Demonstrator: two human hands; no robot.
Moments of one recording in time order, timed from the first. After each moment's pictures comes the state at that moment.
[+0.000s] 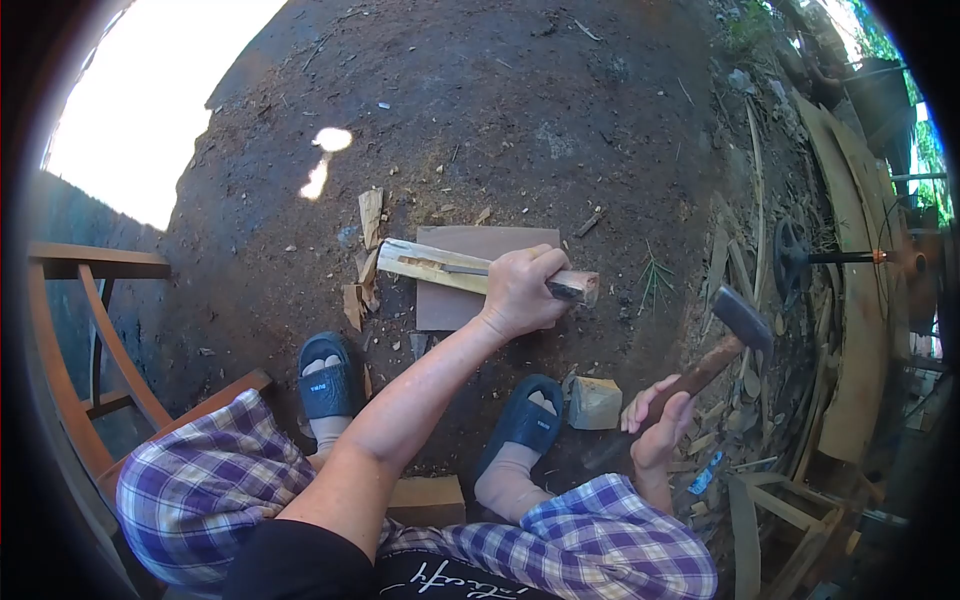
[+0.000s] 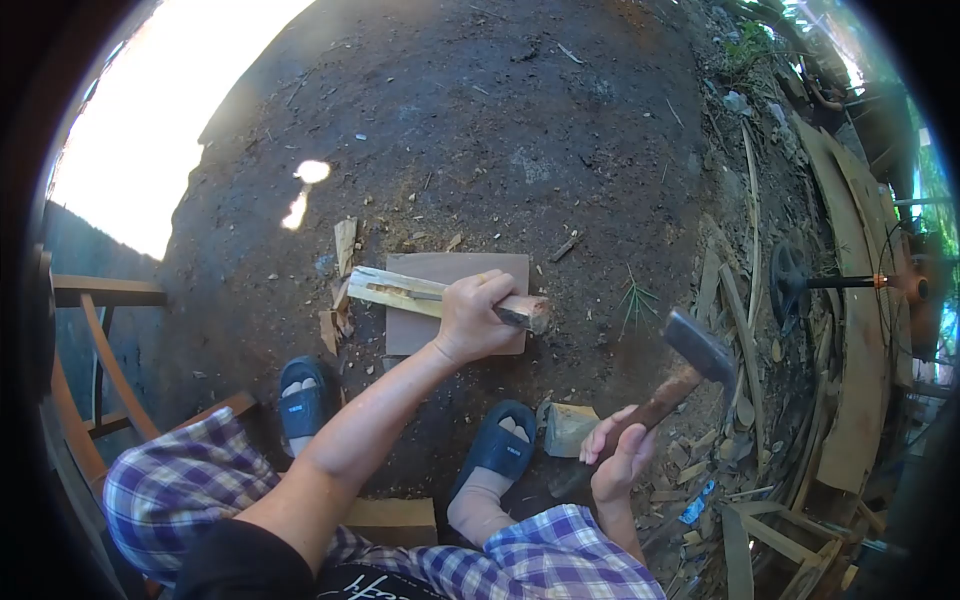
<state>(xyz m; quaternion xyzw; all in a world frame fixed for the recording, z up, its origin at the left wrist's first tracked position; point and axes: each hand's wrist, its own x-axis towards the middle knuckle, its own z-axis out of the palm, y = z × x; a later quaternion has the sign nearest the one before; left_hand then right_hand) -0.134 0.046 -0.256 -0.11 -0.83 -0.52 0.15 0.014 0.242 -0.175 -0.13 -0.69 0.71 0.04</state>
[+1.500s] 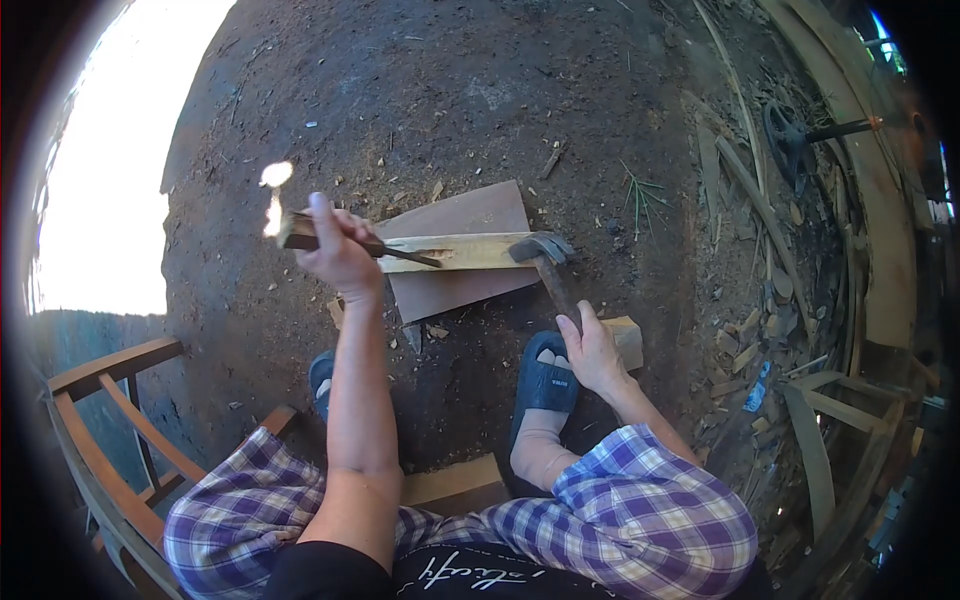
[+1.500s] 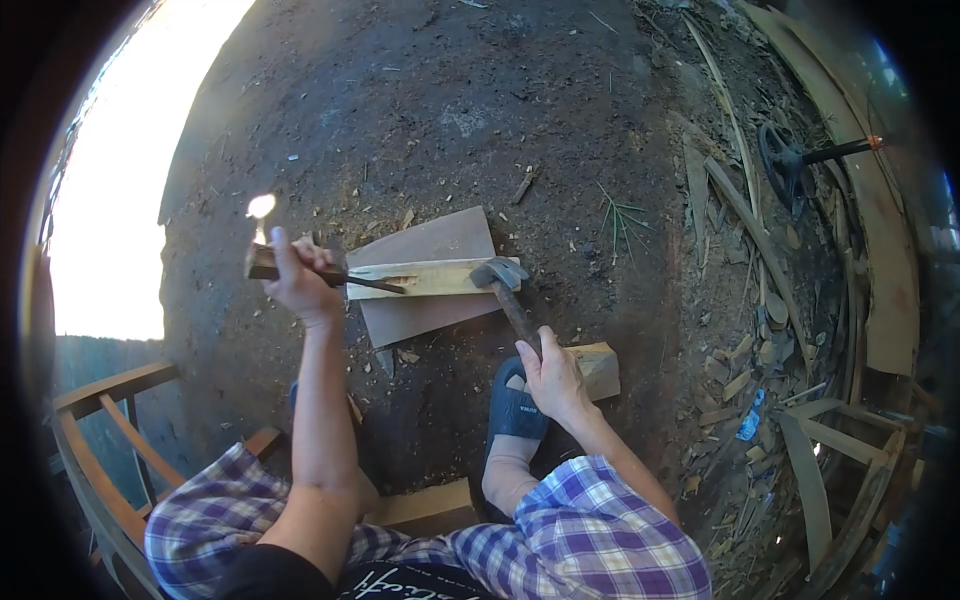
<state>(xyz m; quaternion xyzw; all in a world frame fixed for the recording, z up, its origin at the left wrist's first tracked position) -0.157 -0.040 -0.252 0.19 -0.48 -0.80 0.29 0.010 0.228 -0.260 -0.12 -0.93 0.33 -0.14</state>
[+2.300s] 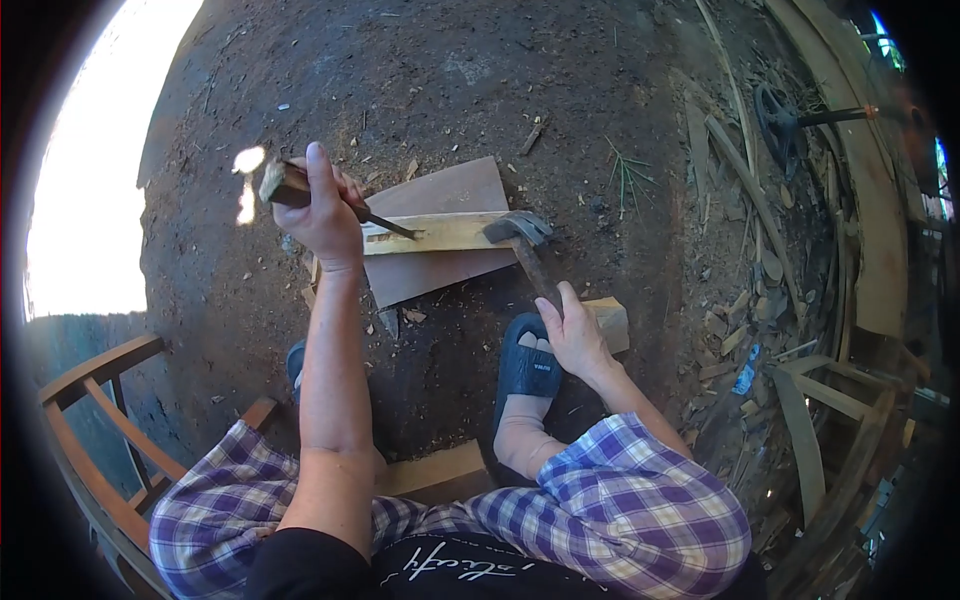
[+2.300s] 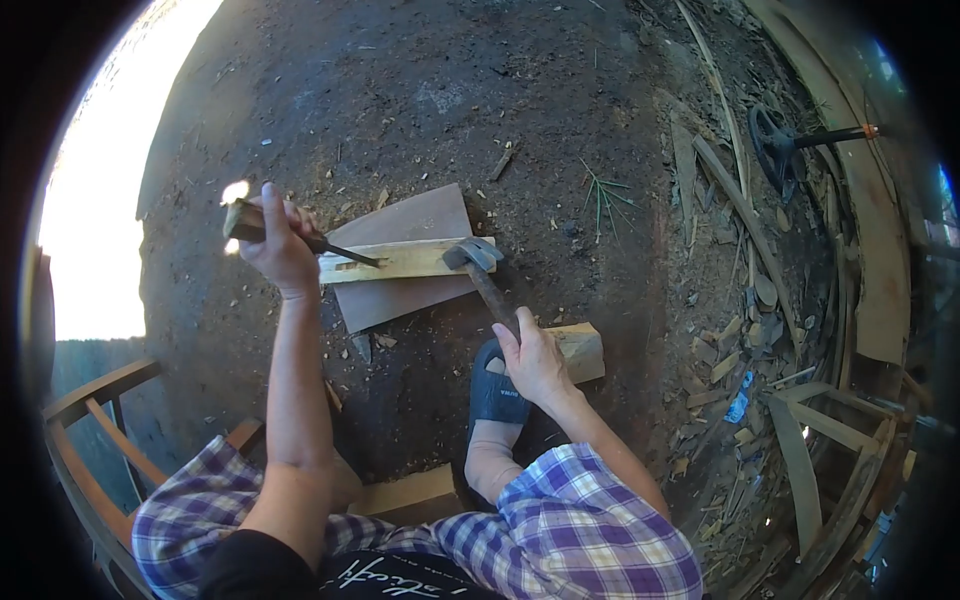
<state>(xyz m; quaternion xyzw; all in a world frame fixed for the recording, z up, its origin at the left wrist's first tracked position) -0.171 -0.023 -0.249 0.08 -0.53 -0.79 0.28 0.008 0.230 -0.259 -0.13 -0.92 0.33 -0.17</state>
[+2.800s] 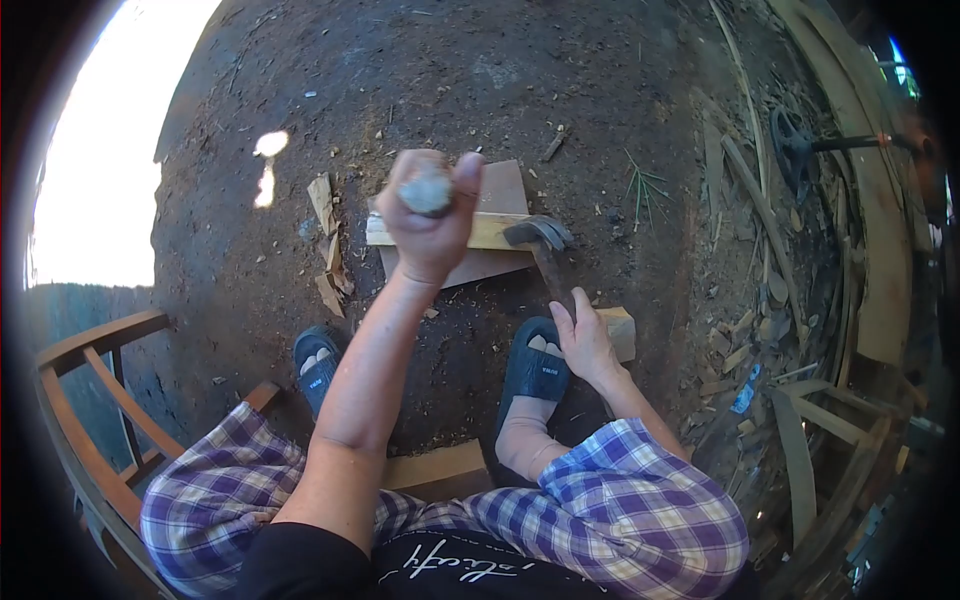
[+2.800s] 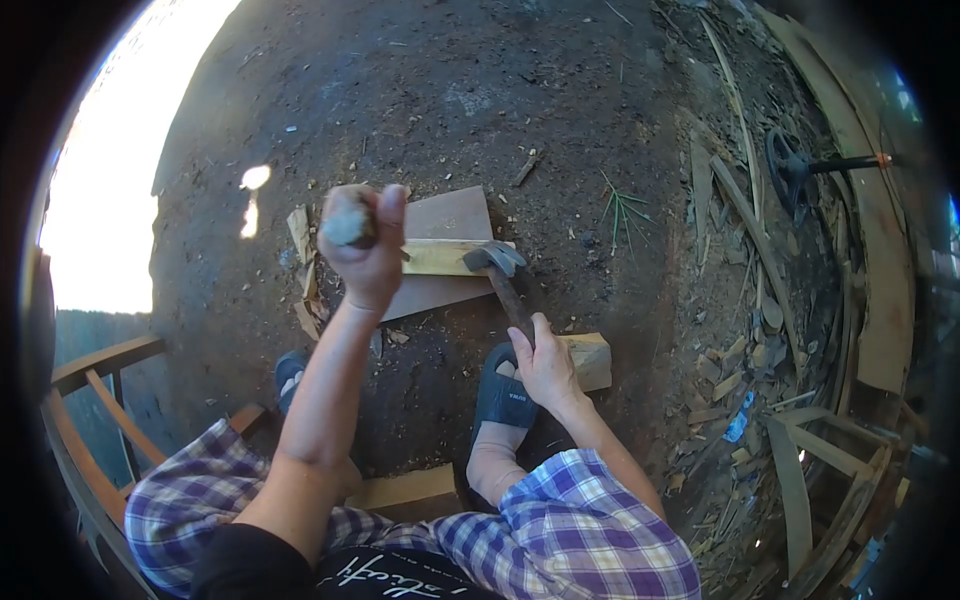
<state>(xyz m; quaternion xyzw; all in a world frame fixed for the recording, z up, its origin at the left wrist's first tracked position) -0.149 0.023 -0.239 -0.11 -0.71 -0.61 0.34 0.009 0.230 -0.262 -0.10 -0.92 0.34 -0.14</state>
